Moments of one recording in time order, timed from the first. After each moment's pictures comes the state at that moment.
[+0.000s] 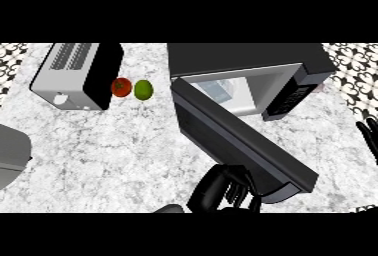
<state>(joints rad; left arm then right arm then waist) -0.47 0.01 -1.05 -1.19 0.25 0.56 -0.18 0.10 -0.54 -0.09 -1.47 -0.45 0.44 -0.62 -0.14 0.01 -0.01</state>
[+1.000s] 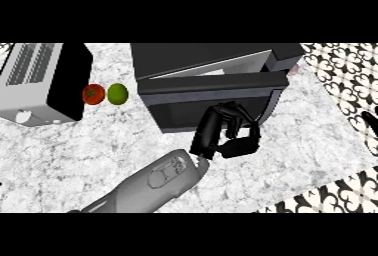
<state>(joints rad) -0.80 0.00 -0.87 -1.02 0.57 0.73 -0.23 0.06 -0.65 -0.07 -1.65 -0.63 0.57 -0.48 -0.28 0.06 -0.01</state>
